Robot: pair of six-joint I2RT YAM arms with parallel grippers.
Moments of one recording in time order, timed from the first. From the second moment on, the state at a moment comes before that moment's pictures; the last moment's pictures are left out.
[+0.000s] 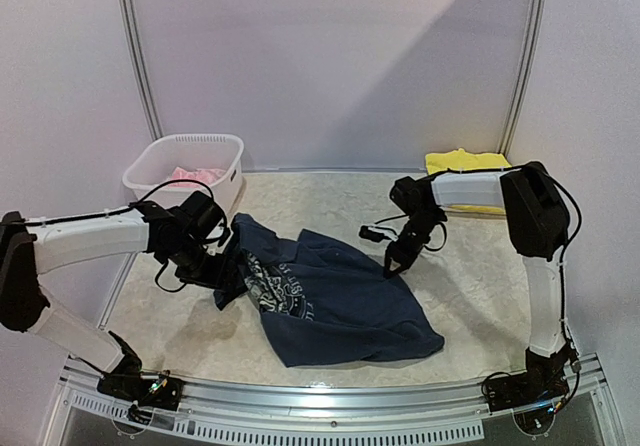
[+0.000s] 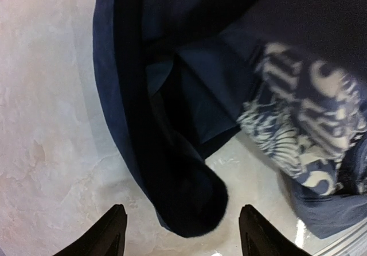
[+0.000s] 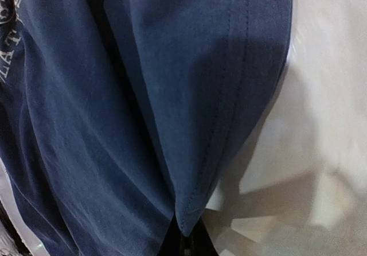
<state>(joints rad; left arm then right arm) -0.59 1.38 0.87 -0.74 -0.05 -0.38 0.53 2.20 1.61 -0.95 -0.47 -0.43</state>
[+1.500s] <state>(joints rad) -0.76 1.89 1.16 -0.30 0.13 -0.22 0.08 1.58 1.02 -1.04 -0.32 -0.59</state>
